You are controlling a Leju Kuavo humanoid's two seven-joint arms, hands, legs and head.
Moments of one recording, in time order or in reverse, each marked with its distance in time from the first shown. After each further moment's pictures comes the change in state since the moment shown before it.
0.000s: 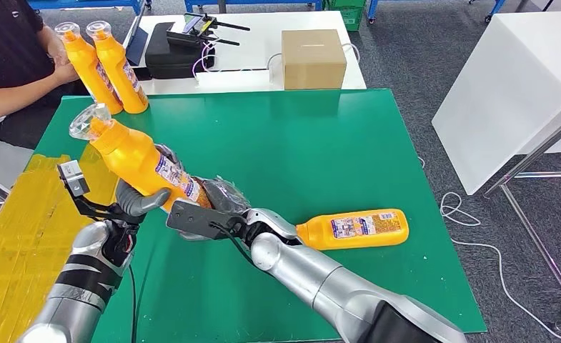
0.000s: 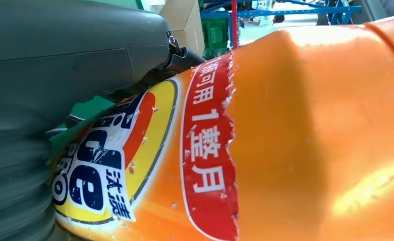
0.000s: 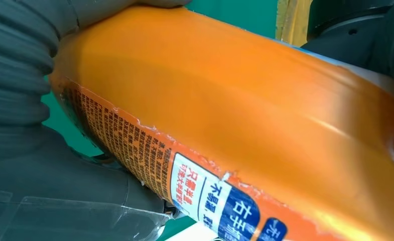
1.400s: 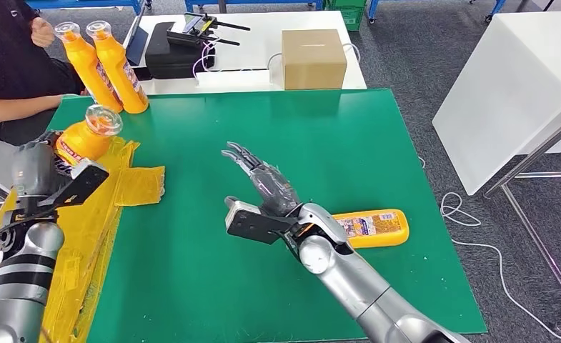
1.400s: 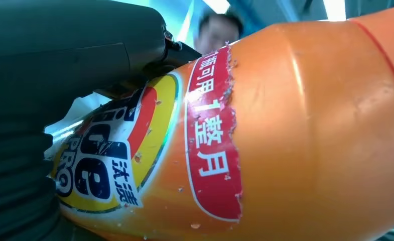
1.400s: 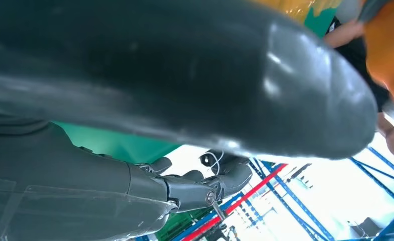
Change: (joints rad) left arm 0.010 0.201 0.245 -0.015 -1.244 1.014 0.117; right arm 0.213 -0.210 -0.384 -0.422 0.347 -0.006 -0.130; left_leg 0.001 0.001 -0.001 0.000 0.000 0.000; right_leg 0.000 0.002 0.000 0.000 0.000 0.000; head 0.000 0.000
